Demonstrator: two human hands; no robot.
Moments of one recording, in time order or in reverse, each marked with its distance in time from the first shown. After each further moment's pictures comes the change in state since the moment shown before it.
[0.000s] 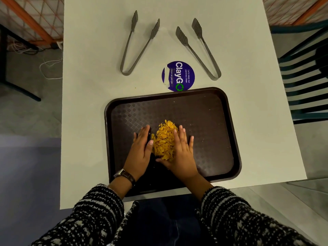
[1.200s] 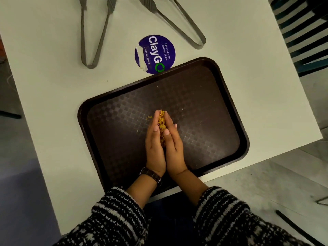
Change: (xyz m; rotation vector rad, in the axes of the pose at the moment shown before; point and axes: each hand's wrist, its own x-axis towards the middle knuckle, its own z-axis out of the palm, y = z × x) left_hand 0.021 0.037 0.056 -0.643 -0.048 -0.132; right_hand 0.016 -0.044 0.005 1.077 0.307 0.353
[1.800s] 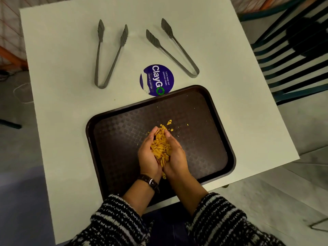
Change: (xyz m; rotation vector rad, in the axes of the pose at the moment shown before) left_hand 0.011 0.031 0.009 -0.663 0.263 -0.331; right_hand 0.017 -0.035 -0.006 0.913 0.187 0.570
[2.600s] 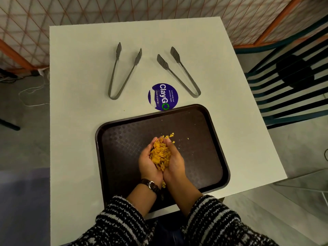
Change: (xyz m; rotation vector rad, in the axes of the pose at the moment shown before) left_hand -0.013 0.022 0.011 -0.271 0.055 -0.137; right_hand -0.008 0.002 0.026 0.009 0.057 -0.002
